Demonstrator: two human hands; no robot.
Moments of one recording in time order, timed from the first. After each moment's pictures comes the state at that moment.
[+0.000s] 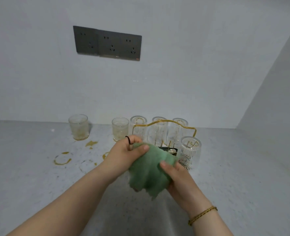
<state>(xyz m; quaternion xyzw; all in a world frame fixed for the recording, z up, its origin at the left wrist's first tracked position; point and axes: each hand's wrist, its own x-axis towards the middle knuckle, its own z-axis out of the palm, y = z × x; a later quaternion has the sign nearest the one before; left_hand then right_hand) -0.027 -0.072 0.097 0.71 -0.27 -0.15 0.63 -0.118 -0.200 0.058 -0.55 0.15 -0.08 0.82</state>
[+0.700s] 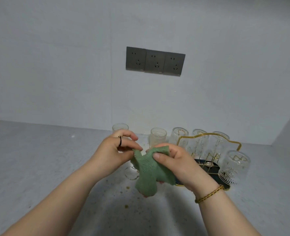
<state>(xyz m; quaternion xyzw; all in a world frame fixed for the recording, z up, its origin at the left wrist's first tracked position) 0.027 0.092 0.119 0.74 -0.35 0.02 0.57 -0.052 -0.066 0.126 -0.74 -0.02 -0.06 0.67</state>
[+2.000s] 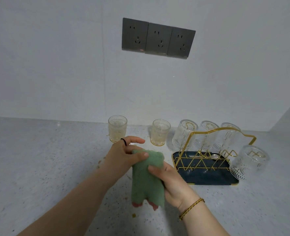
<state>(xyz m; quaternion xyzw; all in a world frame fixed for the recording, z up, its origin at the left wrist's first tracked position) 0.101 0.071 0.062 0.69 -0.23 -0.16 0.66 0.022 -0.051 0.035 -0.47 0.06 0.04 0.88</state>
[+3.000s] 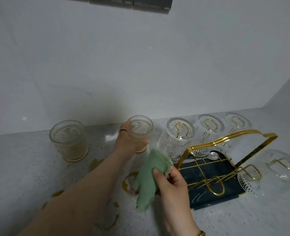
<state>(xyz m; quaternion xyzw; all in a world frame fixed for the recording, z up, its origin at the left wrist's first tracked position) 0.250 -0.125 -0.051 0.76 -0.17 -0.19 0.60 0.085 -0.128 -0.019 -0.55 0.37 -0.26 0.71</state>
